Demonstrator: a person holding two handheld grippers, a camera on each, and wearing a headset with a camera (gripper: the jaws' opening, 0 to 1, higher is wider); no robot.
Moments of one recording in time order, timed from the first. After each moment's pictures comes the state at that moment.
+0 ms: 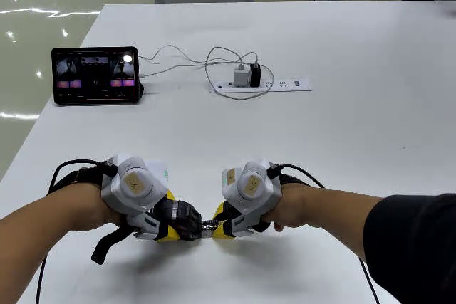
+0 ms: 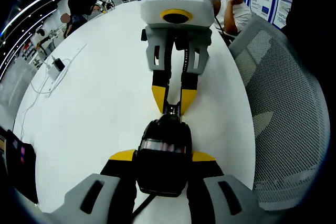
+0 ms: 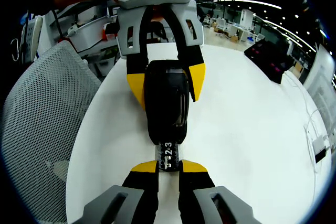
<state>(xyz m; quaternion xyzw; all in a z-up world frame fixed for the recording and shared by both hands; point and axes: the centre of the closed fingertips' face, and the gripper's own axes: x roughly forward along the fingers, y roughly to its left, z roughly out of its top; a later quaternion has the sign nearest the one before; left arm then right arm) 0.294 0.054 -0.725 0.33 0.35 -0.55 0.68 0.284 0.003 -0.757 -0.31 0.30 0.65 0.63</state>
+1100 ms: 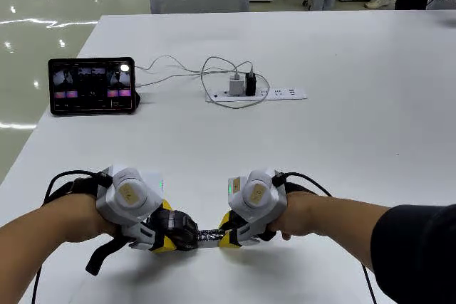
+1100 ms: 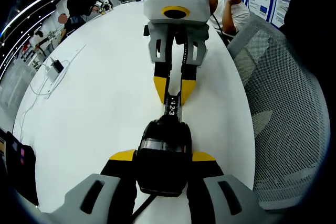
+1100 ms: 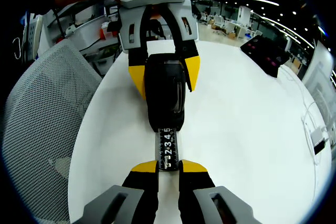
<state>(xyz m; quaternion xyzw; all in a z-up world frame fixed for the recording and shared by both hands) 0.294 0.053 -0.725 0.34 0.35 -0.55 0.68 0.284 -0.016 -0.755 -0.31 0.32 0.64 0.63</state>
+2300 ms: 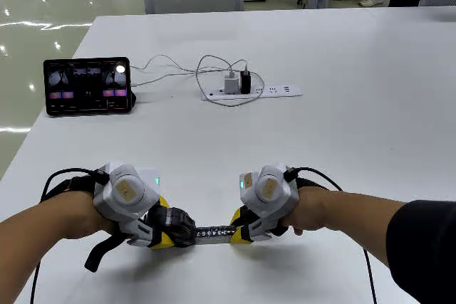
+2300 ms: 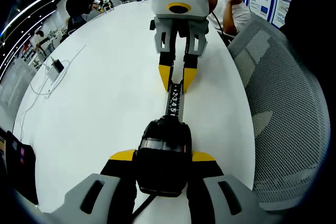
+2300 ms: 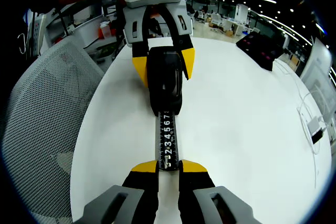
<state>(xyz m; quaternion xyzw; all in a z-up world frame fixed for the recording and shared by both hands) 0.293 0.053 -0.725 0.33 0.35 -0.55 0.68 0.281 -0.043 -0.756 -0.31 0.32 0.63 0.64</state>
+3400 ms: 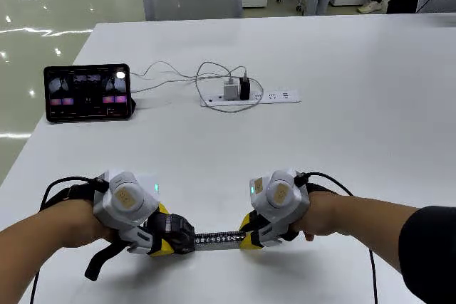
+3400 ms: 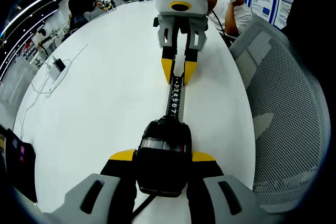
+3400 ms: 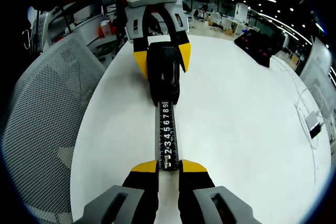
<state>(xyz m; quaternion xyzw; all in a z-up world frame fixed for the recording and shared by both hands) 0.294 0.052 -0.726 0.33 0.35 -0.54 0.69 0.283 -0.063 -0.754 -0.31 0.33 0.63 0.64</state>
